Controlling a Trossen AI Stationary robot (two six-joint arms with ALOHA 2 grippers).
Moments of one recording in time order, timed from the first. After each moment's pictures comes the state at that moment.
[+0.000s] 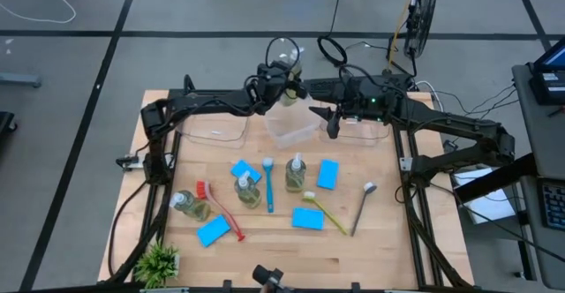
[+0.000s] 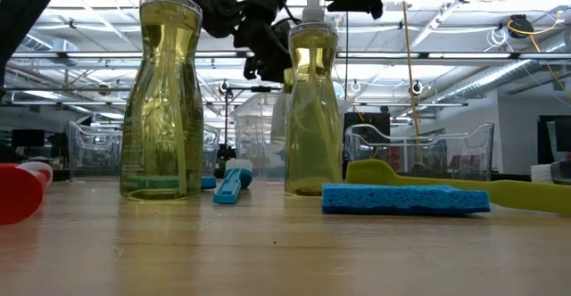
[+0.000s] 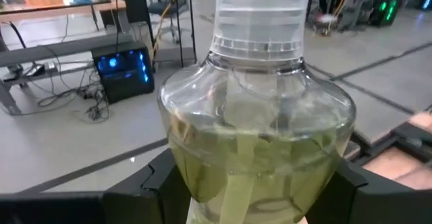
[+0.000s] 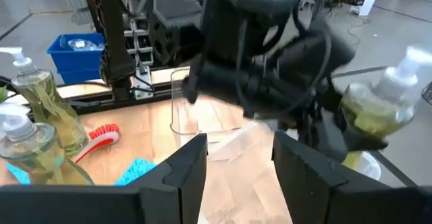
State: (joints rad) left arm 0.41 1.93 1.46 0.25 -0.60 -0.14; right arm -0.33 1.19 1.11 -0.17 -0.03 0.00
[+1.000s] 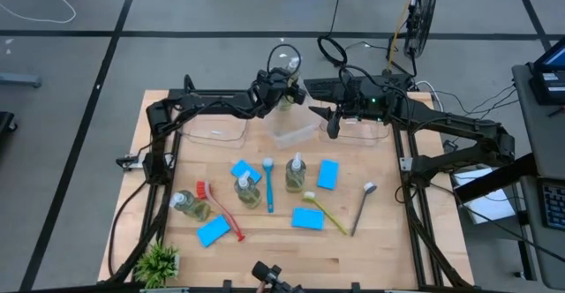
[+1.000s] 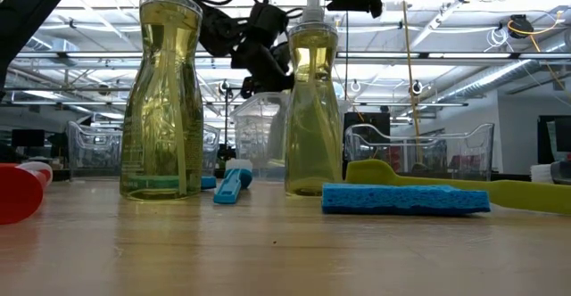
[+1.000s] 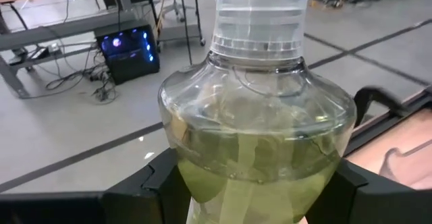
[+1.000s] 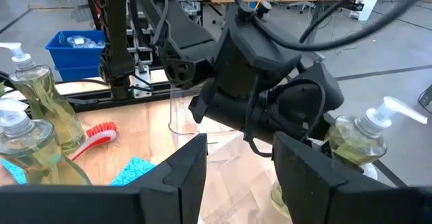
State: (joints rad) left arm 0.44 1.98 1.39 0.29 -0.58 -0.15; right arm -0.33 1.19 1.11 -0.17 -0.03 -0.02
